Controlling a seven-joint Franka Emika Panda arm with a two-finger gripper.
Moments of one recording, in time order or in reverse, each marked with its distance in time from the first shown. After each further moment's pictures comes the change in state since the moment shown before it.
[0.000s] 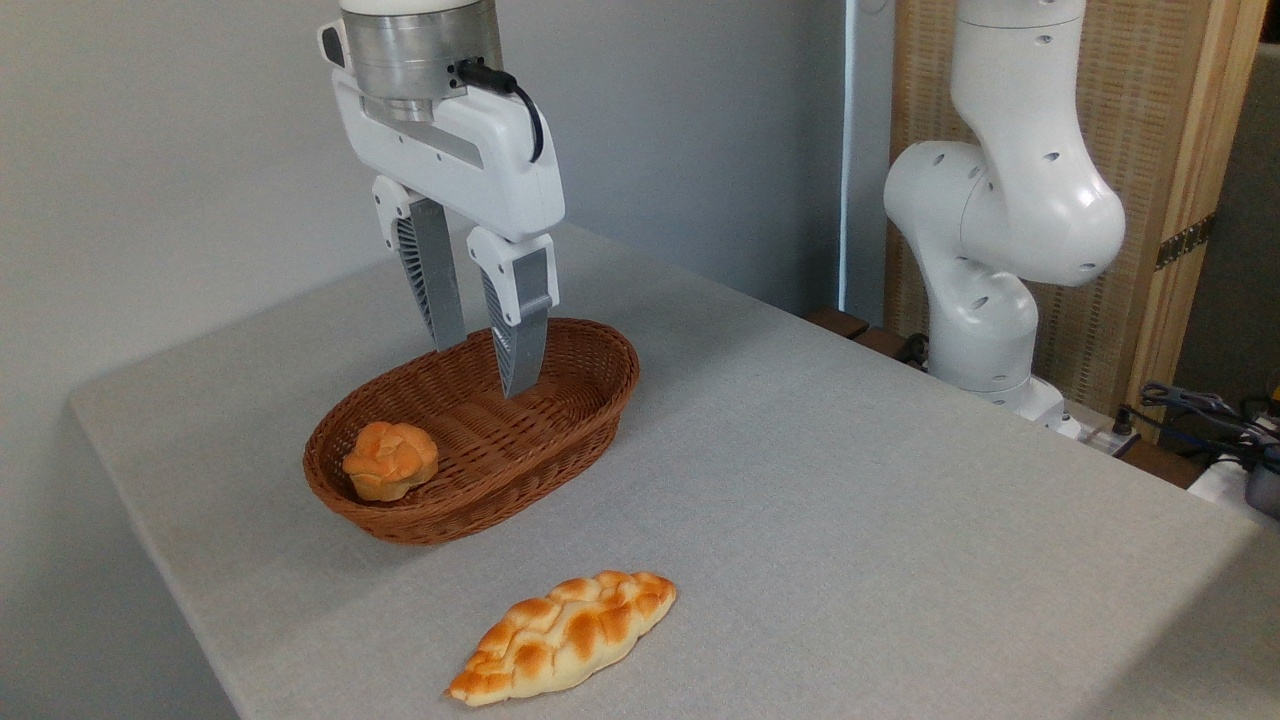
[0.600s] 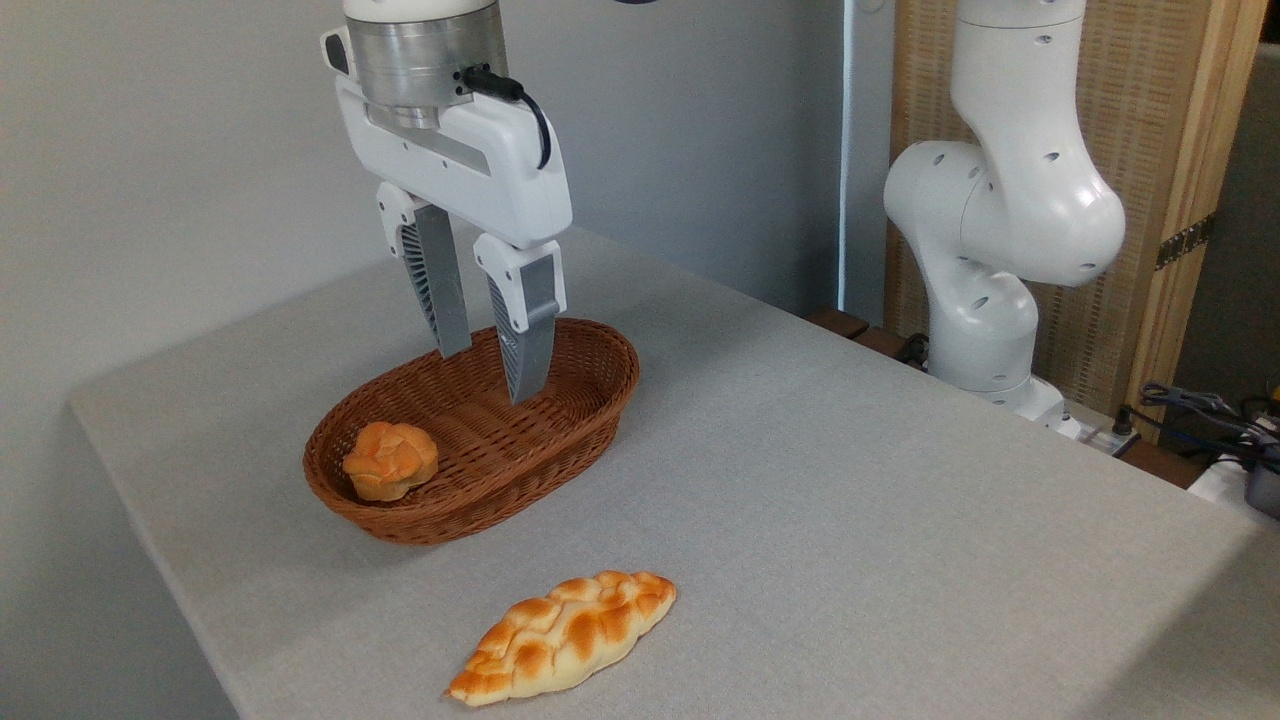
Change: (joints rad) arm 0.001 0.000 0.012 -0.008 0.000 0.000 0.000
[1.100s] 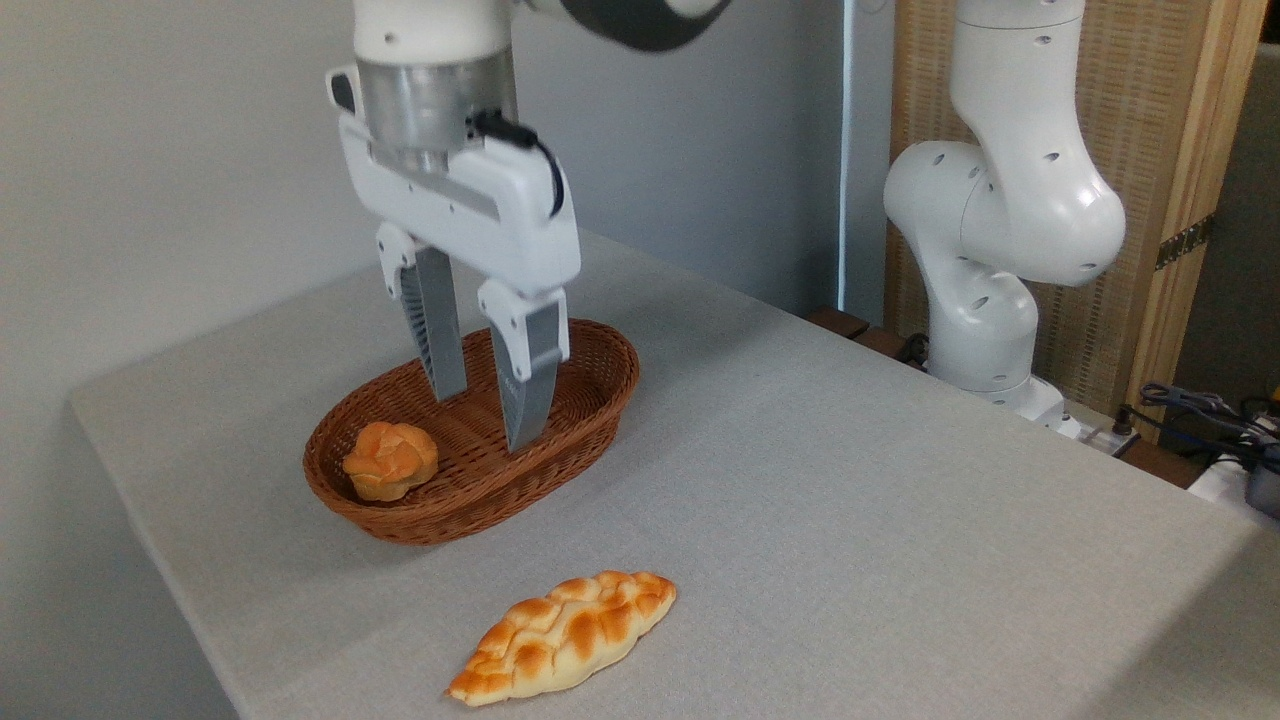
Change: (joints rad) arm 0.005 0.010 0.025 -0.063 0.000 0.117 0.020
